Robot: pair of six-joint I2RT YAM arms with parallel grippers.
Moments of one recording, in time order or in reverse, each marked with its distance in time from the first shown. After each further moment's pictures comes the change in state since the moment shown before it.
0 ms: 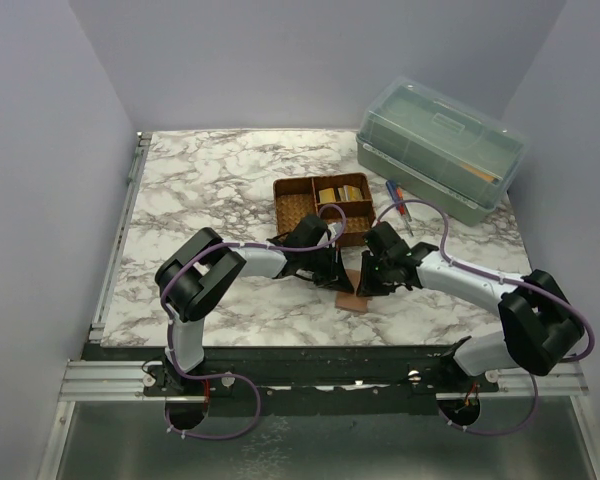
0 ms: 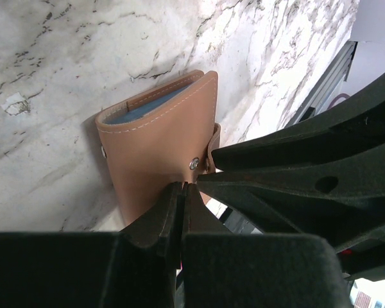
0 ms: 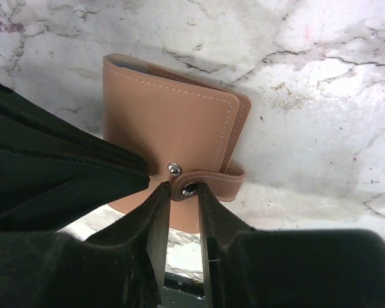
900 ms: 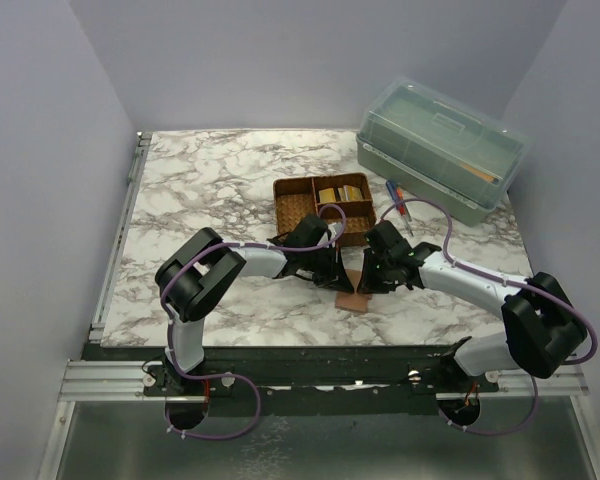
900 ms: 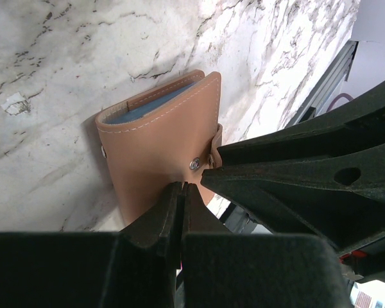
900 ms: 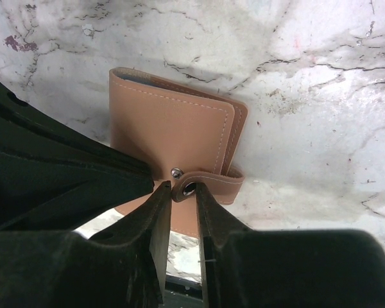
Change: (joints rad) left arm -0.001 0.000 0.002 -0.005 0.000 0.002; right arm 0.000 -0.015 0.004 -0.001 0.020 0.034
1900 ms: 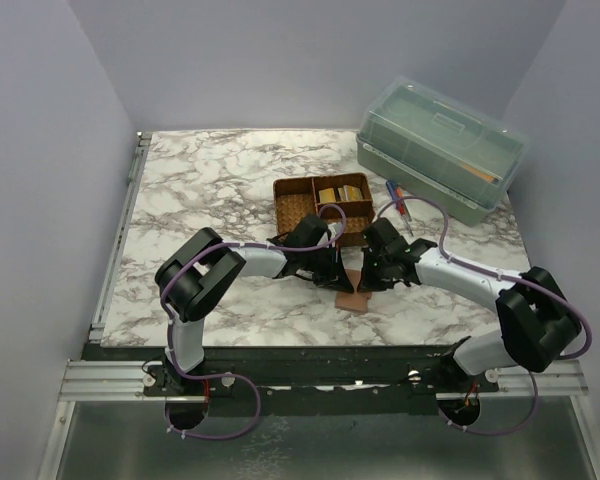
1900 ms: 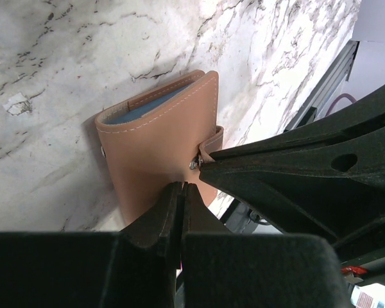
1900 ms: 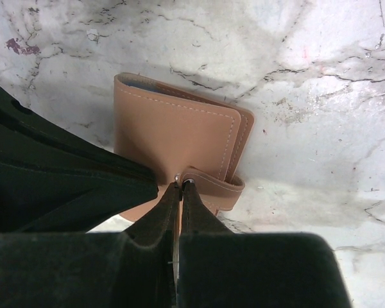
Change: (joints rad) left arm 0.000 0.000 0.000 -0.002 0.000 0.004; right arm 0.000 0.039 0.027 0.000 -0.010 -0.005
